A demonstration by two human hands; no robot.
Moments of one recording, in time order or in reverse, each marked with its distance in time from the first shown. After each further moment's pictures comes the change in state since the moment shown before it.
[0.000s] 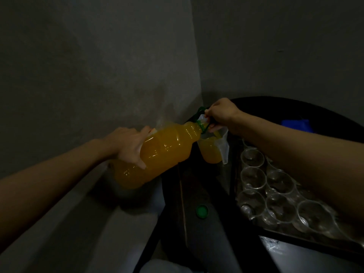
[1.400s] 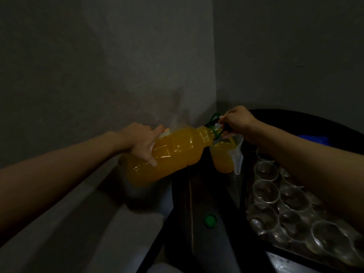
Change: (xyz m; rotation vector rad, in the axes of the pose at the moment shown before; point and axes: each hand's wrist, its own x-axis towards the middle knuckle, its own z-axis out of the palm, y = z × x) left_hand -0.004 -0.016 -0.019 0.048 -0.025 0.011; right_hand 0.006 -0.004 0.002 -0.004 0.011 -0.048
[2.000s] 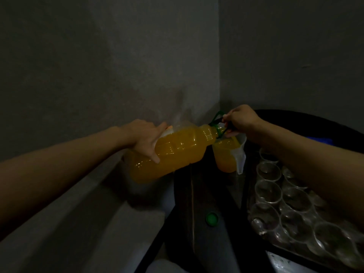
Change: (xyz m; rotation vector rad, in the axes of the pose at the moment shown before) left_hand -0.007 0.005 -0.006 0.017 0.001 -0.036; right_hand -0.002 -0.003 0.001 0.008 0.014 0.005
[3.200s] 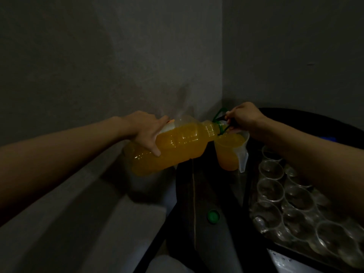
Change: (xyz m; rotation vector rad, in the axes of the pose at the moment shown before) left_hand -0.004 -0.005 -0.015 0.023 -0.003 -0.012; right_hand 0.002 0.001 -0.002 0.008 0.000 -0.010
